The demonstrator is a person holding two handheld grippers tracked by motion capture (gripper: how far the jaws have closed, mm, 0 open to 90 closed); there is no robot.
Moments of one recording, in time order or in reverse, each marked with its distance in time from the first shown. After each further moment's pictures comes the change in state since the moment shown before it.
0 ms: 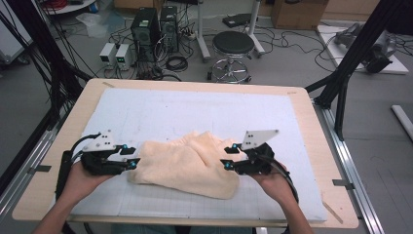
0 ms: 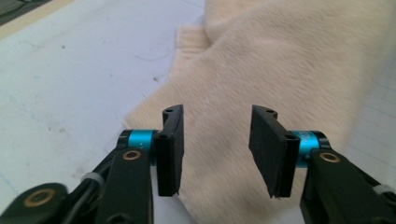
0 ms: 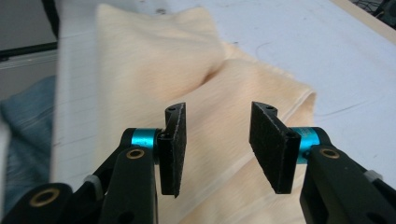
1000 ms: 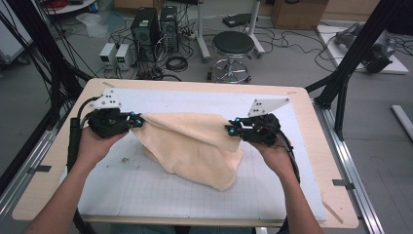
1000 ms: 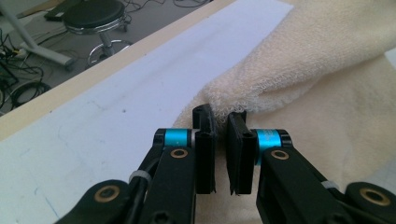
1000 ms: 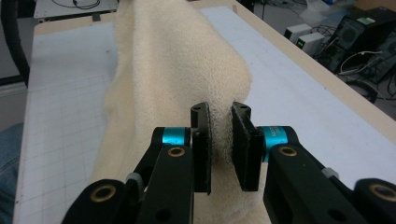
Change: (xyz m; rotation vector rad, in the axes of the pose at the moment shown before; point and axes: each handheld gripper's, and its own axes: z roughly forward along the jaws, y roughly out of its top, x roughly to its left) left arm 0.035 0.078 -0.005 -0.072 0.082 -0.048; right arm -0.036 0.048 -0.032 -0.084 -0.076 0.019
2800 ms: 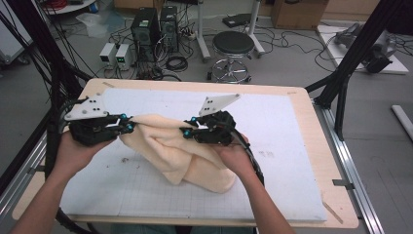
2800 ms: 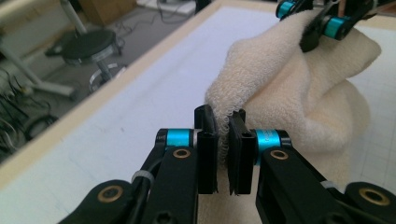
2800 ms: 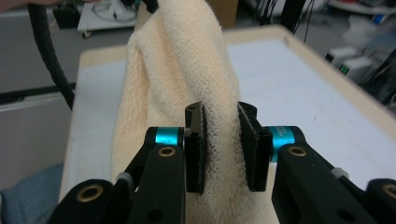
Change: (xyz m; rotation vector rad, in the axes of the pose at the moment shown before) left arm -0.024 -0.003 -0.033 -0.028 -0.034 0.106; right arm 0.050 0.055 0.082 -0.019 0.126 -0.031
